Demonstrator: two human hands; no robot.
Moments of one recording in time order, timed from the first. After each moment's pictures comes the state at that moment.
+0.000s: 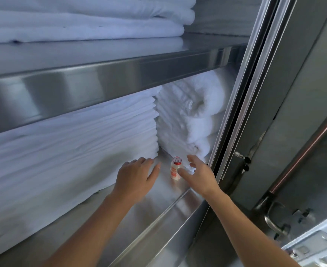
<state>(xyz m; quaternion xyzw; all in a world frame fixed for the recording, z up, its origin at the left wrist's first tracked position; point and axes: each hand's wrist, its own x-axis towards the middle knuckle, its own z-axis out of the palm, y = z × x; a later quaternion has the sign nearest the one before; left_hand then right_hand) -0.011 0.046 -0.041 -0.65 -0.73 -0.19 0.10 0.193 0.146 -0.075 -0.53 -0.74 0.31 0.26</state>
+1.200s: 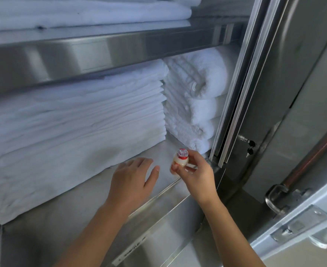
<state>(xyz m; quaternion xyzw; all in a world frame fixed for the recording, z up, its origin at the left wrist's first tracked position) 0.028 -0.053 -0.033 -0.62 -0.76 -0.18 0.09 0.200 0.054 -0.075 -0.40 -0.67 0.44 0.45</state>
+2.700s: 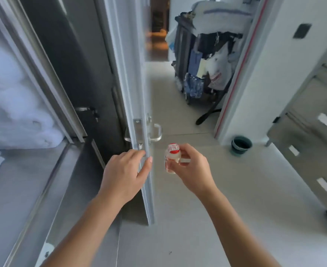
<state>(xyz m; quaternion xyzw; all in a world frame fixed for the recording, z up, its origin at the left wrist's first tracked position) 0.255 -0.089 -0.039 -0.90 -0.39 -0.20 -0.06 0.445 -0.177 -0.075 -0.69 -0.45 0.20 0.53</state>
